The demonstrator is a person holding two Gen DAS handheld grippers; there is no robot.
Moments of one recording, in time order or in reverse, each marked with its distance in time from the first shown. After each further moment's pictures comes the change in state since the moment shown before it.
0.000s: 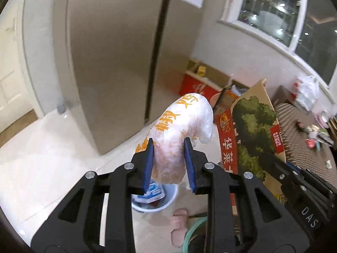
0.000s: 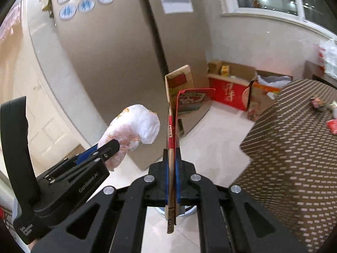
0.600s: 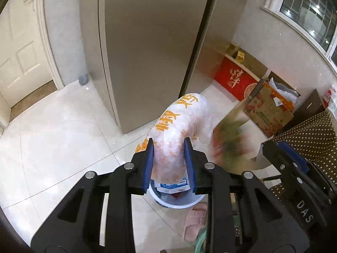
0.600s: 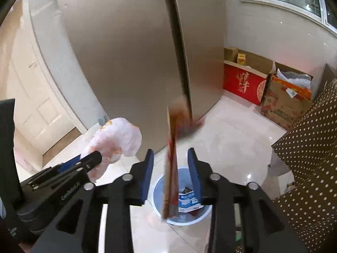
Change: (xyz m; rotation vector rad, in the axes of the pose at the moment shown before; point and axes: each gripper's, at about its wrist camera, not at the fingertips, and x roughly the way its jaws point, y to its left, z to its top) left arm 0.082 0.075 -0.013 -0.121 0.145 0.156; right arm 0.130 0.039 -0.008 -0.068 0.094 0.001
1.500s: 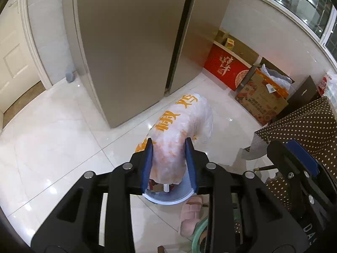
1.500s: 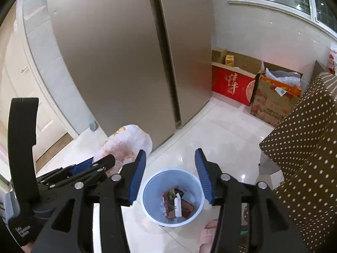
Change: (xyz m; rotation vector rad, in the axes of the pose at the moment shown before) left arm 0.031 -0.022 0.005 0.063 0.054 -0.055; right arm -0.013 -0.027 -0.009 0.027 -0.044 -0.066
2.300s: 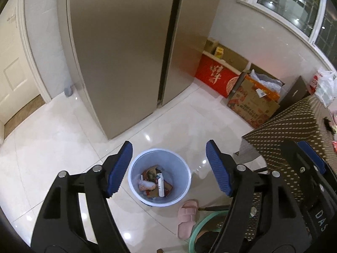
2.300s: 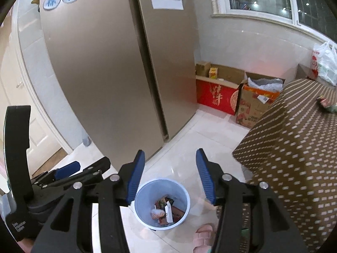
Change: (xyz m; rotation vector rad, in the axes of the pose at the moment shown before) left arm -0.060 -0.041 0.000 0.044 -0.084 -0.017; right arm -0.072 -0.039 0.009 0.043 -0.097 -0.061
